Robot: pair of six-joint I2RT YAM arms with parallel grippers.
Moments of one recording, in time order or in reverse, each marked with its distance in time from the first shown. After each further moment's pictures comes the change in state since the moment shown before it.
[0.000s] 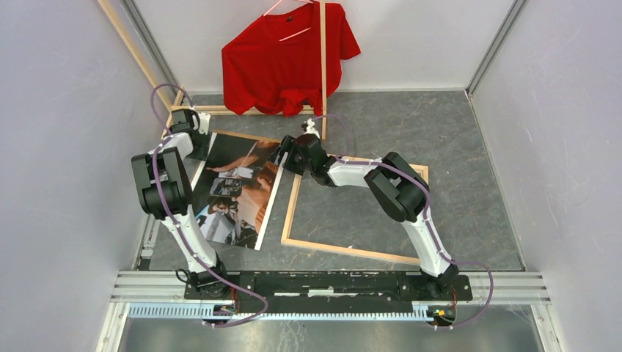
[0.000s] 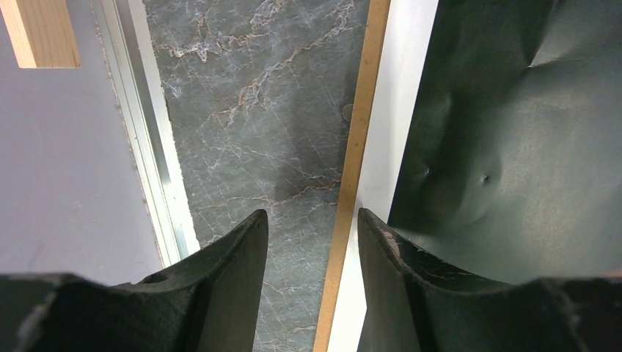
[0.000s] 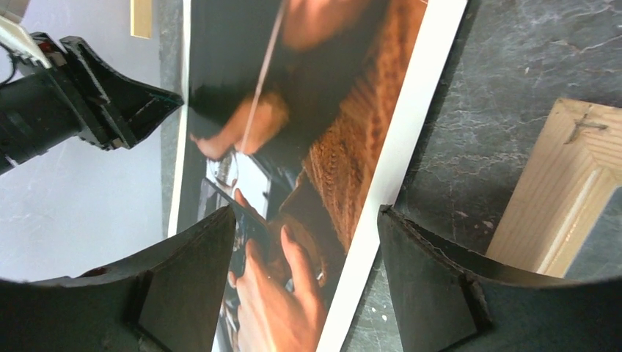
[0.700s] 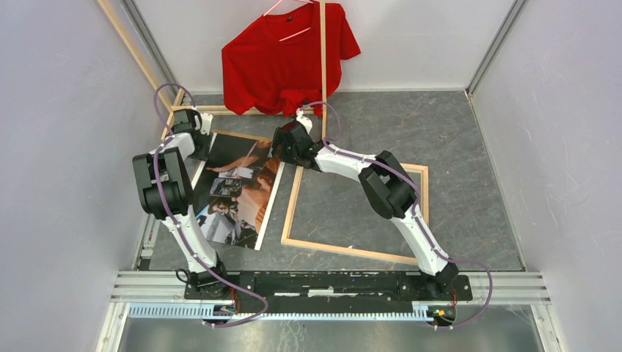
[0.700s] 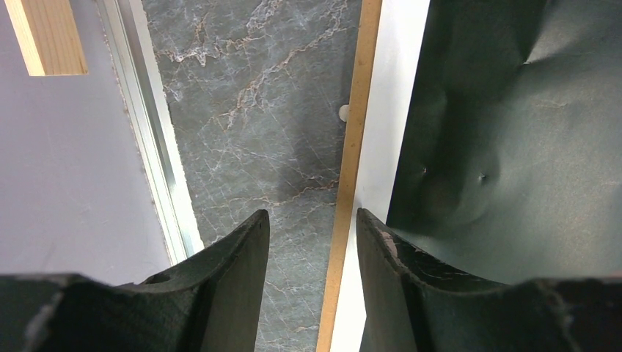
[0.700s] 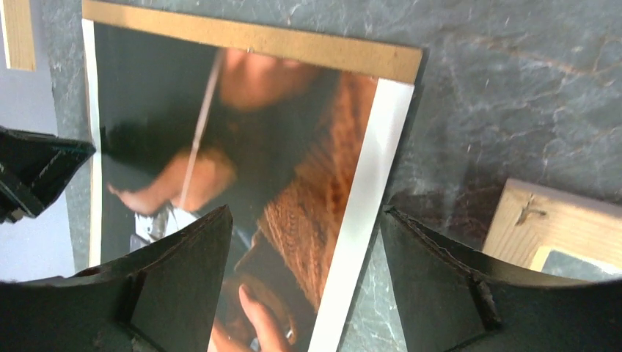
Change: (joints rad) left arm -0.013 -0.004 -0.009 0.011 -0.031 0.027; right arm 0.007 0.119 0.364 -0.453 0.168 -0.112
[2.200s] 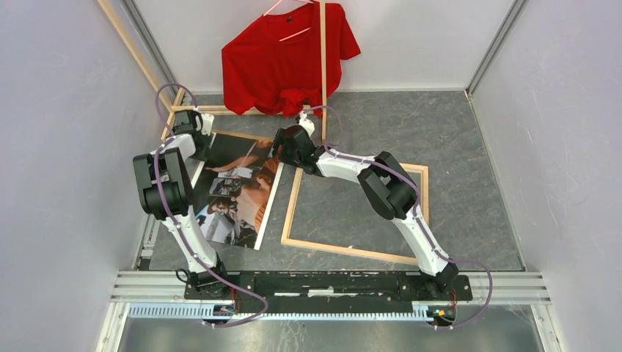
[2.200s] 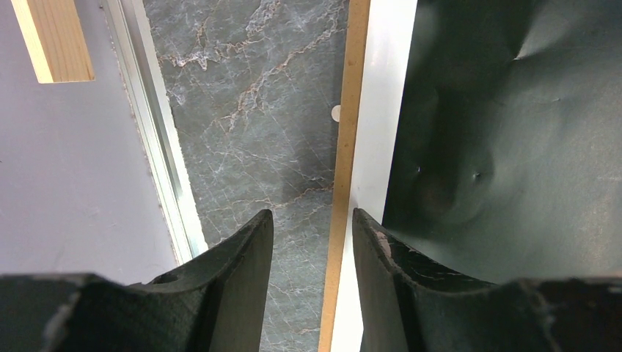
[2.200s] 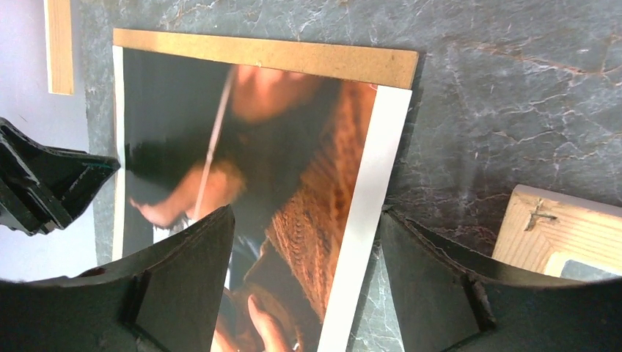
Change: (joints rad) left arm -0.007 -0.006 -0.019 0.026 -0.009 0.027; right arm 0.009 -0.002 -0.063 0.143 0.026 0.051
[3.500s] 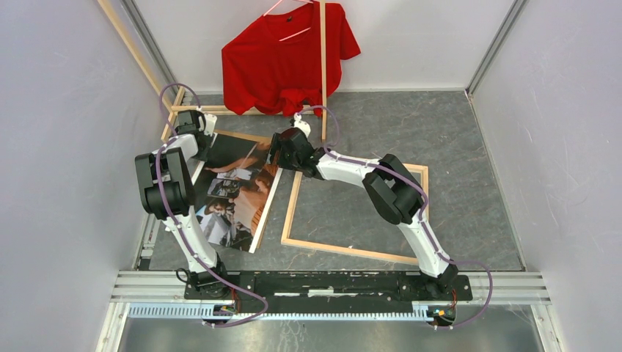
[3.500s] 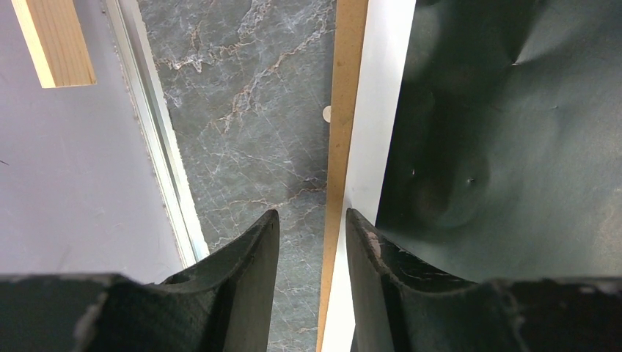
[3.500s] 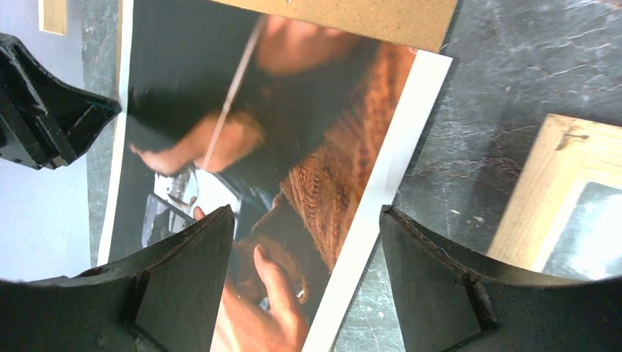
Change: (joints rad) left arm -0.019 -0.001 -0.010 0.008 -0.027 0.008; right arm 0.040 -0.090 -0.074 -0.027 -0.018 -0.061
